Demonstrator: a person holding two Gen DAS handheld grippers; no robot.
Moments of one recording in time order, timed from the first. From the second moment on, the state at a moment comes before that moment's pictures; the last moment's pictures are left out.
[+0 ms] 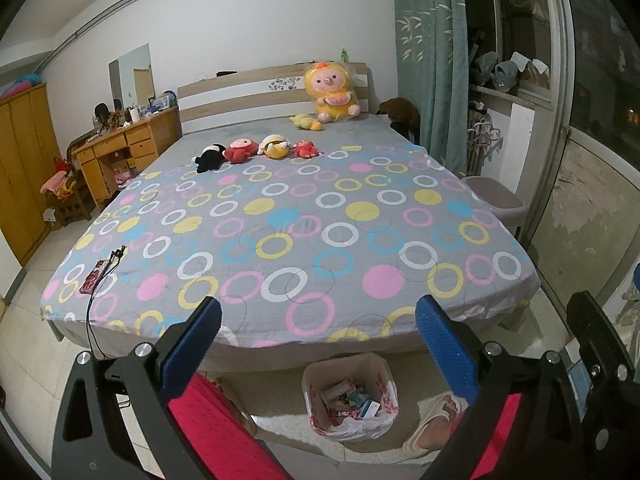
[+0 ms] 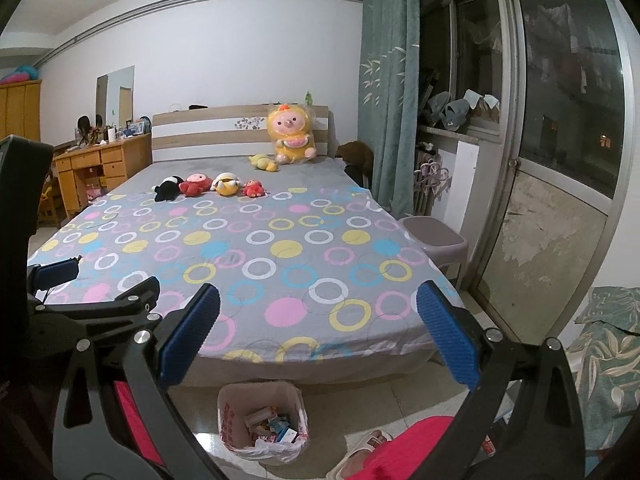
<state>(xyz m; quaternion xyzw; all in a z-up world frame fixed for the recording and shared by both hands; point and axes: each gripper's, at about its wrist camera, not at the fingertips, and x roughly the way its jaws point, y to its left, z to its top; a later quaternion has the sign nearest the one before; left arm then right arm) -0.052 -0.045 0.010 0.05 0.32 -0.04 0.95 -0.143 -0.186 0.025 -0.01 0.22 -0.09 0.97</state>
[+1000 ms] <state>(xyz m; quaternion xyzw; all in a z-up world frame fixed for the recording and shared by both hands) -0.054 -0.041 0.015 0.05 0.31 -0.03 0.95 -0.147 -0.185 0.029 -0.01 0.22 -0.09 0.97</state>
